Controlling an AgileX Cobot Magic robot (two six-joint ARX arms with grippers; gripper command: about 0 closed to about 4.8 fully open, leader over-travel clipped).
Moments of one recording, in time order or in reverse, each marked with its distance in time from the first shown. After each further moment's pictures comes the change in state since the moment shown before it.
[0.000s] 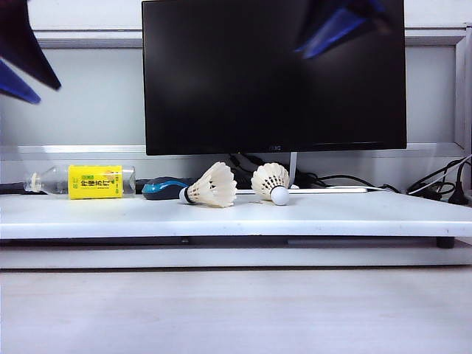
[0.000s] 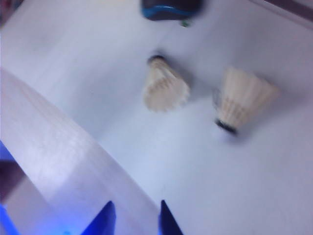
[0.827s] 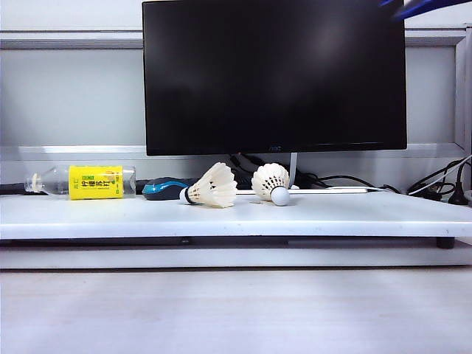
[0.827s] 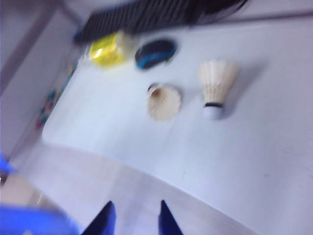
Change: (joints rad) left arm 0.055 -0.403 -0.123 0.148 0.220 -0.159; right arm -0.238 -0.536 -0.580 0.352 -0.170 0.376
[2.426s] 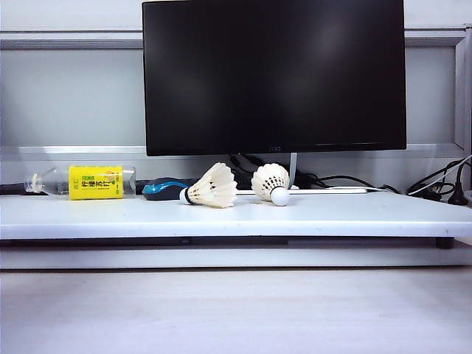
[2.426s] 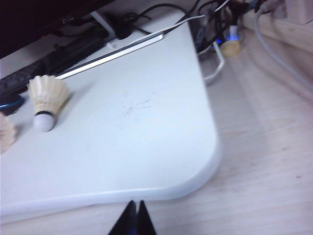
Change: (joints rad) left arm 0.000 -0.666 -0.754 0.212 -0.551 -0.179; right arm -0.002 -1.046 -1.067 0.434 0.604 0.152
